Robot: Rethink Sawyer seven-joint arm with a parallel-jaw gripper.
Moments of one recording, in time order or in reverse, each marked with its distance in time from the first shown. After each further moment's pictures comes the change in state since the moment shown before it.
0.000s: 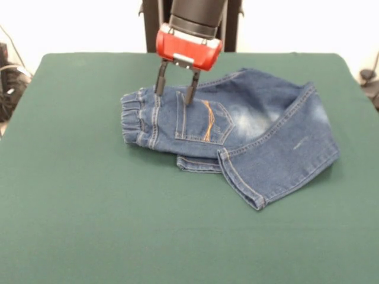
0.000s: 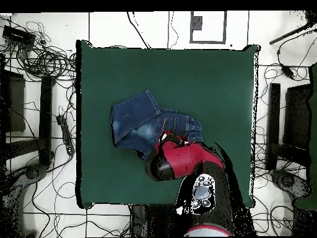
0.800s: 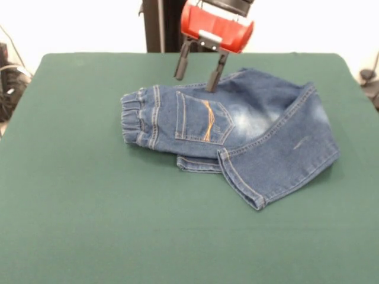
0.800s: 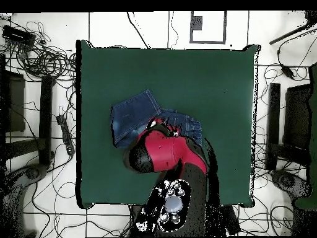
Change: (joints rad) arm 0.159 -0.038 -0.114 -0.066 0.220 0.074 0.000
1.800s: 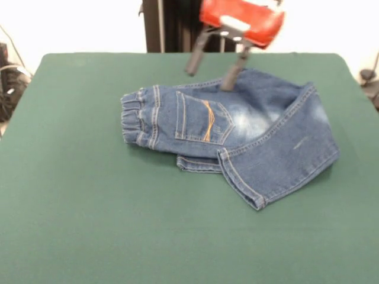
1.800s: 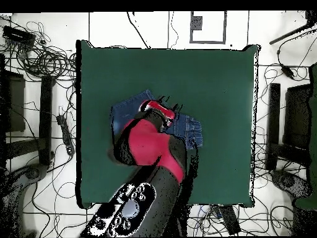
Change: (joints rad) arm 0.229 0.155 -0.312 -0.109 0.314 -0.179 0.000
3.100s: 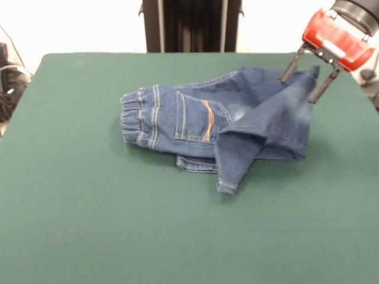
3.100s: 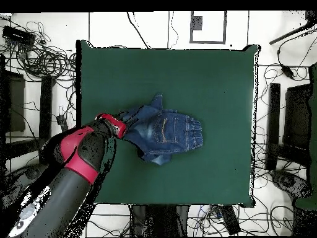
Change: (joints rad) arm 0.406 0.334 -0.268 -0.181 0.283 0.352 0.000
